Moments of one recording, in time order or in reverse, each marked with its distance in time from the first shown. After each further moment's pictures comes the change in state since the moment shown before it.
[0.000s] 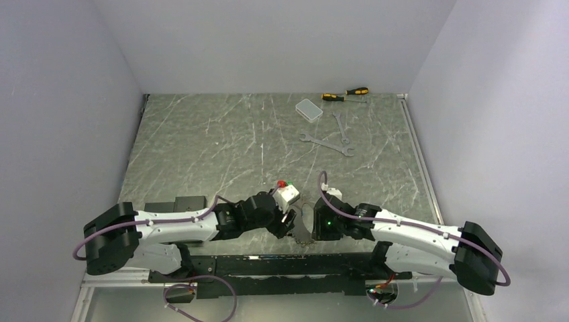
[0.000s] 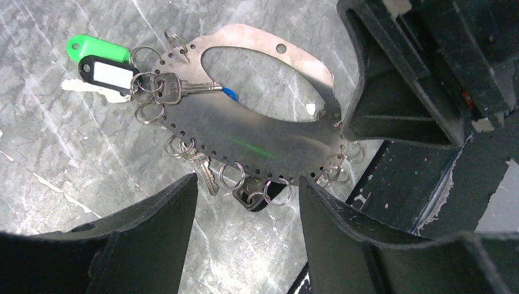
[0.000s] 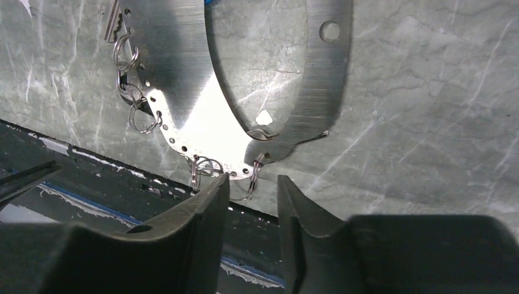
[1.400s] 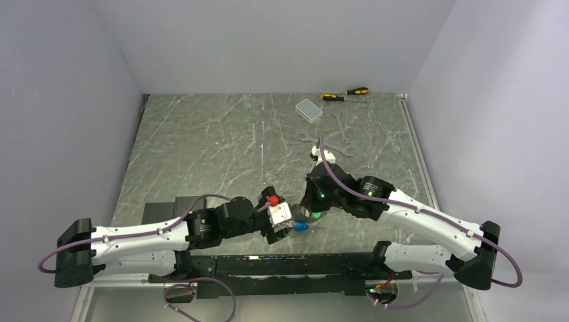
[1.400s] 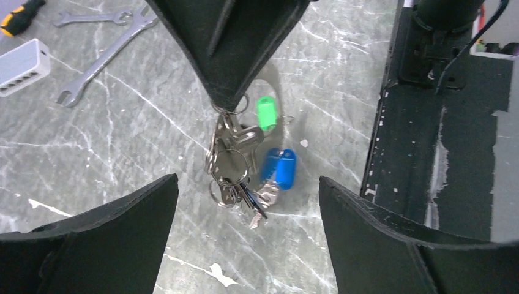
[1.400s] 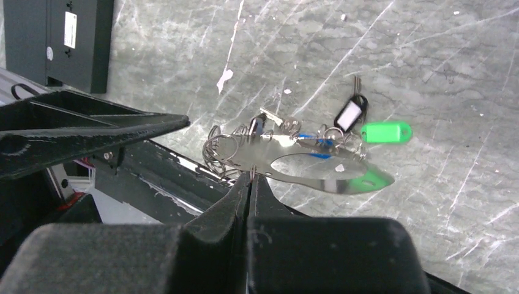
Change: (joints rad) left arm -0.081 -0.297 -0.030 0.021 0.027 0.430; right arm 0.030 0.058 0.534 -0.237 0.118 -0.154
